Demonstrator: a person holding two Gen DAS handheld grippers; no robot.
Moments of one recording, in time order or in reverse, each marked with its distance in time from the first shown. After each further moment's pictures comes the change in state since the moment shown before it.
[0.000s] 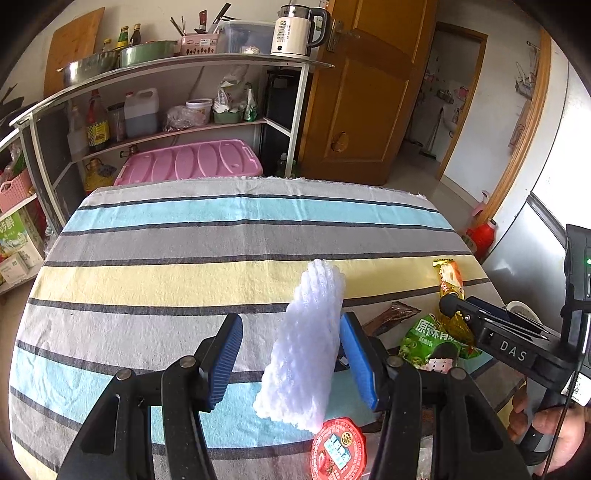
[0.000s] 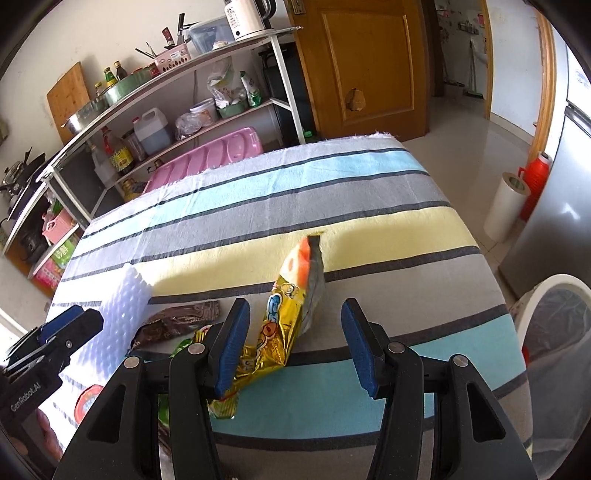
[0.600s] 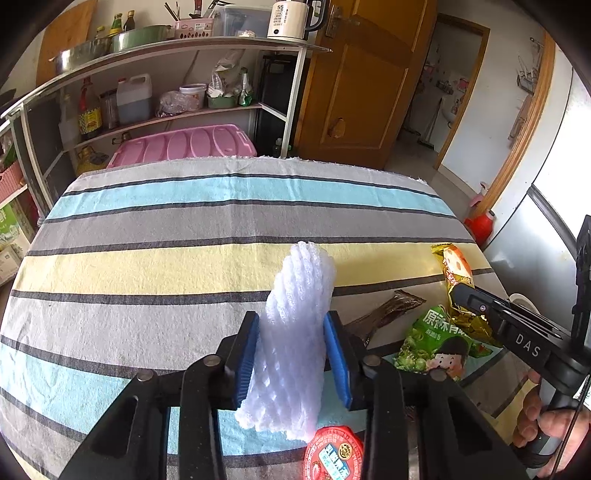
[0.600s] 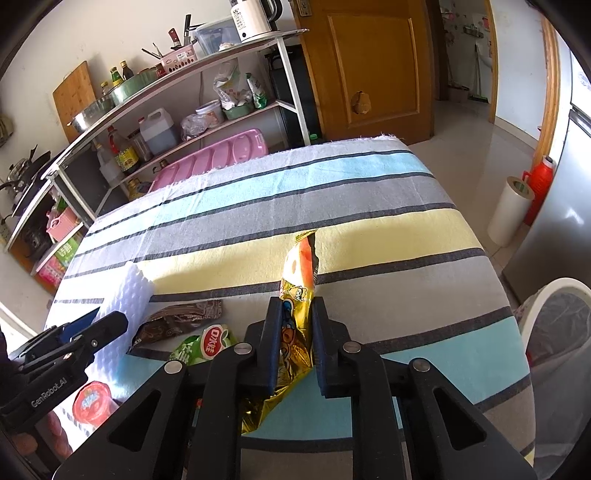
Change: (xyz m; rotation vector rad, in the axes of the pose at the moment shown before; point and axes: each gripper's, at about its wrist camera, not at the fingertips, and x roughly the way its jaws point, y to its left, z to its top) left arm 0.020 -0.001 -0.005 -0.018 0.057 -0.015; right arm -0.003 0.002 -0.004 -0.015 -0.017 0.021
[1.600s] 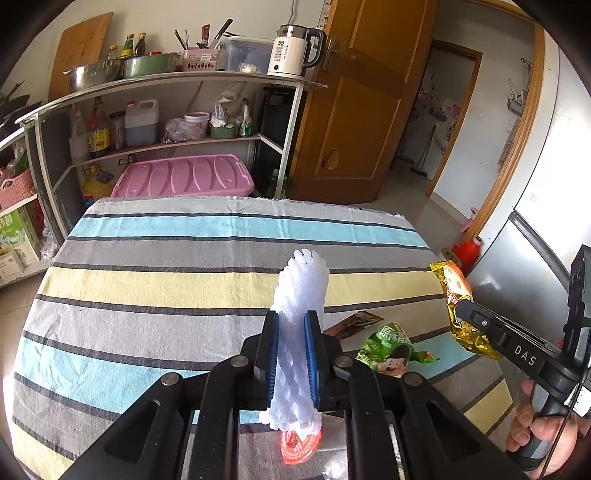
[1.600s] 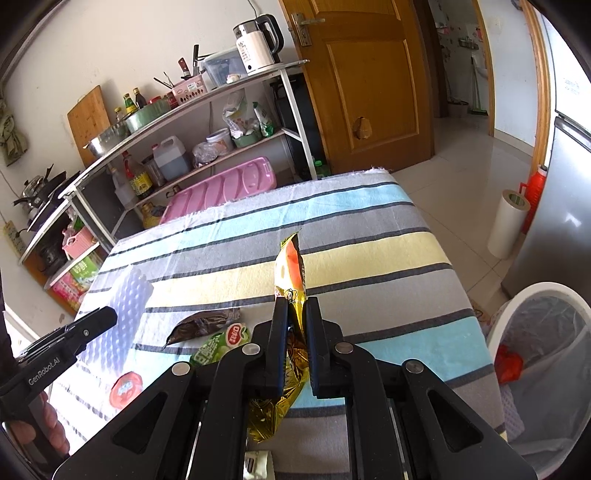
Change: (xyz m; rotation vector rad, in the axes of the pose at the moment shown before) left arm -0.064 -0.010 -0.003 -0.018 -0.124 -0.028; right arm -0.055 -0.012 -0.003 0.017 -0.103 0.046
